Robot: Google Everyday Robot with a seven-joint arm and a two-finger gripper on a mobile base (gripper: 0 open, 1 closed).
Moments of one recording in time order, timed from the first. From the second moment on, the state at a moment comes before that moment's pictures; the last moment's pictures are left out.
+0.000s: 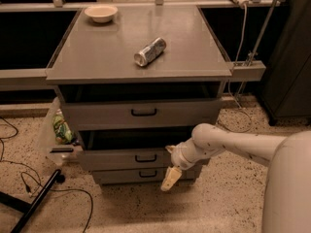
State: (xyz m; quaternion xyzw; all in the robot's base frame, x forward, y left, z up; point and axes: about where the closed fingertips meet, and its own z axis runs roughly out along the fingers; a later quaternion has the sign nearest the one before) arm 0.567 -0.046 0.450 -0.62 0.72 0.21 0.22
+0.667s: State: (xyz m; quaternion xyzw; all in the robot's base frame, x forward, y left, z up) arm 0.585 -0.045 0.457 -0.63 0.72 0.17 0.24
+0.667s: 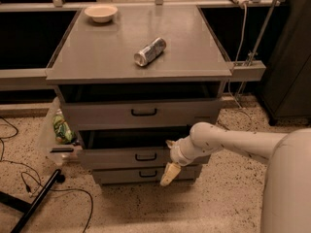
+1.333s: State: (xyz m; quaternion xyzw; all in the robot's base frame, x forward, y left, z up) arm 0.637 -0.060 0.453 -0.62 0.74 0.10 0.26
